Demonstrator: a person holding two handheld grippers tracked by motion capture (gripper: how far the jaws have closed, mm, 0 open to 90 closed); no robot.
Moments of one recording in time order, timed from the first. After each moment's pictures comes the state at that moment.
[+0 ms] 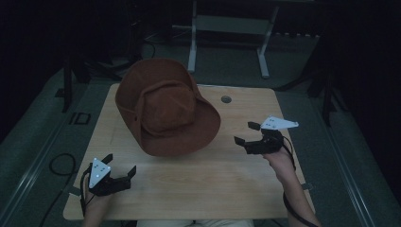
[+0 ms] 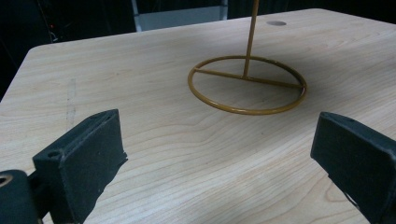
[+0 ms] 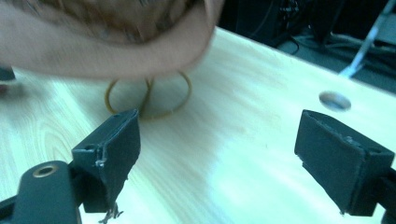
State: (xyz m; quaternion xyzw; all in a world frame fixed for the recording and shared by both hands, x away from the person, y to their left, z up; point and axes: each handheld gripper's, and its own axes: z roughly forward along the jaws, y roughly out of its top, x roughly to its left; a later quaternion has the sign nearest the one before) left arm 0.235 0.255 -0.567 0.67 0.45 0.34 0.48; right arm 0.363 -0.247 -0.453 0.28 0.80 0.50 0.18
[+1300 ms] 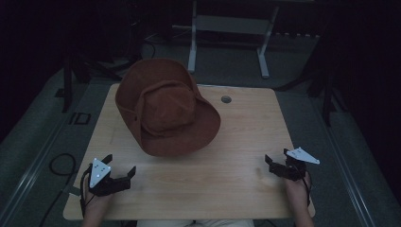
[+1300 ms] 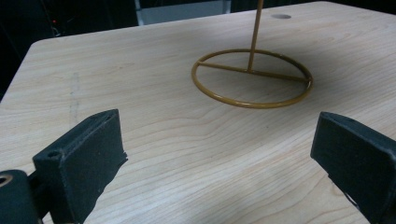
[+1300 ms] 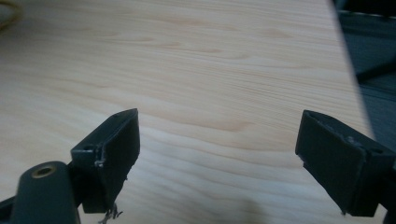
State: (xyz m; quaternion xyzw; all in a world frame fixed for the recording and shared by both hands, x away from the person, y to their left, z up) left arm 0.236 0.257 -0.569 0.68 0.46 0.34 0.47; right arm 0.328 -0.344 -0.559 0.48 0.71 0.42 0.30
